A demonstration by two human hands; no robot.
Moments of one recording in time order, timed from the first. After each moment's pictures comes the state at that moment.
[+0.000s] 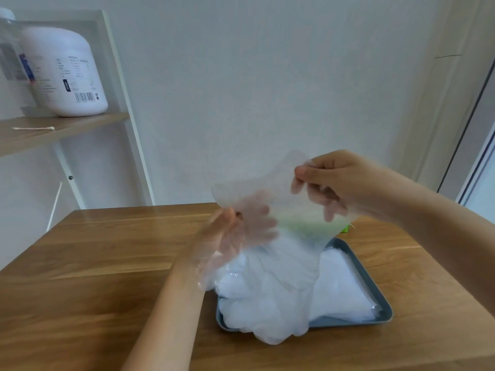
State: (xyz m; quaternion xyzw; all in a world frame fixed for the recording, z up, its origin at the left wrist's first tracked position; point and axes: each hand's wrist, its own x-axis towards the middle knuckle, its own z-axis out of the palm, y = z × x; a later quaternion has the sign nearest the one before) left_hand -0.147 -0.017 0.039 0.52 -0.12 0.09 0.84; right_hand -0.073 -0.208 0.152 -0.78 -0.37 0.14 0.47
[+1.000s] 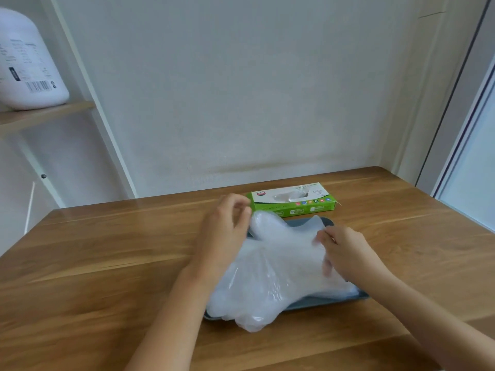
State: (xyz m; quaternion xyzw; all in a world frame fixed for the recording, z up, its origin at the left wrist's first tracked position) left_hand -0.116 -0.046 0.012 0.88 0.08 0.34 0.31; right_hand -0.044 -0.250 -0.005 -0.92 -0.18 0.06 0.35
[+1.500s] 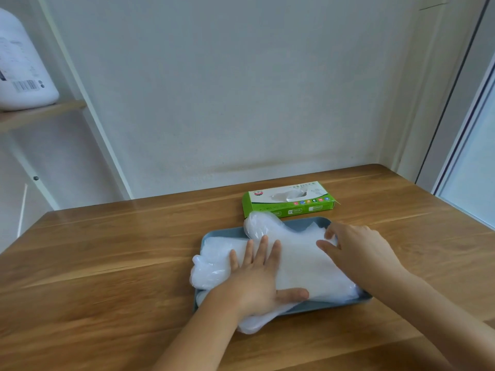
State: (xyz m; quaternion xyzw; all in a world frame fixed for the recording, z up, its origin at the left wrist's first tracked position) left_hand -0.116 -0.086 -0.031 0.98 0.04 -0.15 0.11; right_hand -0.038 -0.261 0.003 -0.97 -0.21 -0.04 0.13
